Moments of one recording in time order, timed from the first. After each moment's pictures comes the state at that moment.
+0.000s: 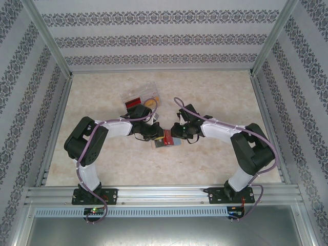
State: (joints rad) left arm -0.51 1.84 0.99 -0.14 0.63 -0.79; right arm 0.55 1.68 0.92 -0.31 -0.32 0.65
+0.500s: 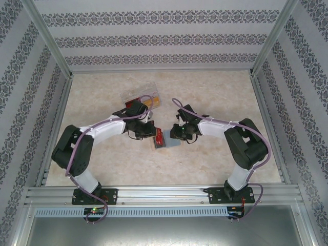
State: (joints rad) left arm -0.50 1.64 1.04 -0.48 0.44 -0.63; right arm 0.53 1.75 0.94 -0.32 -0.34 0.65
